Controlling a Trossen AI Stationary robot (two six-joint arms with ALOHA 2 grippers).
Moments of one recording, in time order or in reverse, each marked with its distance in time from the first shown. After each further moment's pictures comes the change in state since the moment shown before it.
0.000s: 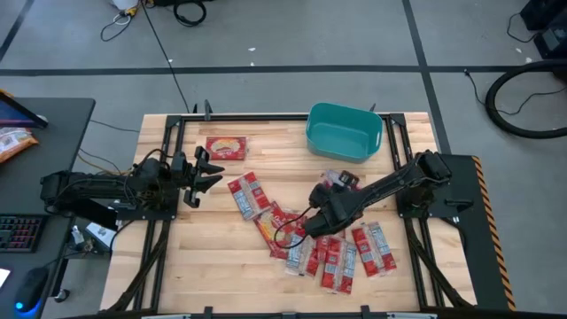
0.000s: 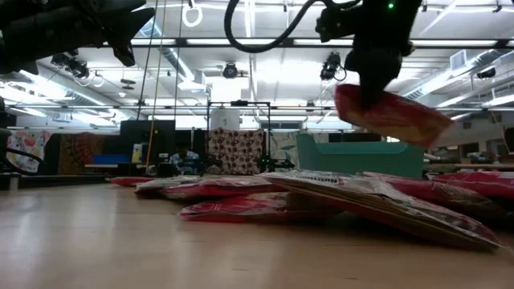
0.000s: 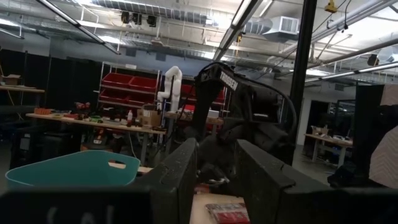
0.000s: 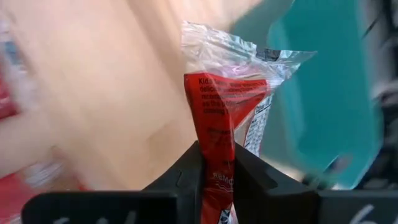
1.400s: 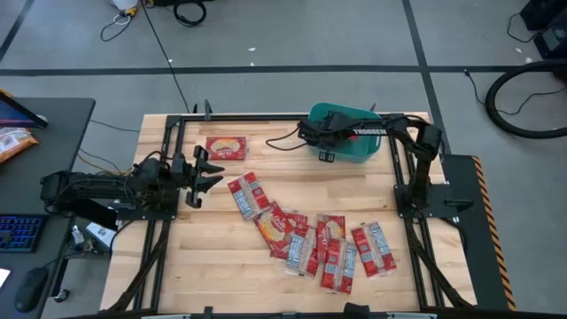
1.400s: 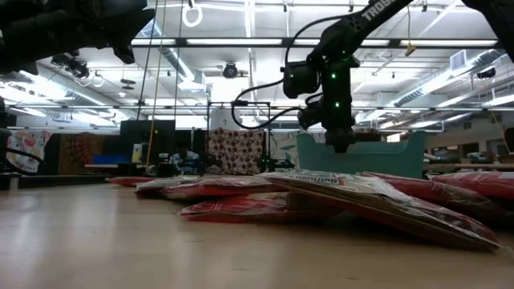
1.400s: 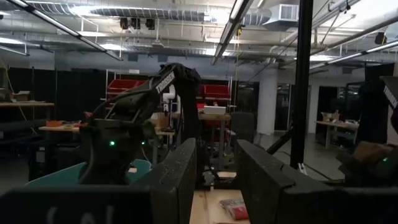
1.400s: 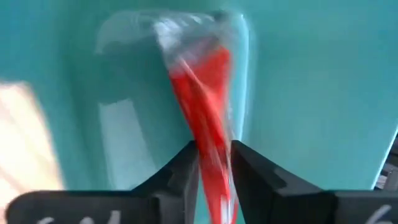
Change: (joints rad) left arm 0.000 0.000 0.000 -0.016 0.000 0.106; right arm -0.767 0.000 -0.134 0.499 -0.112 -1.094
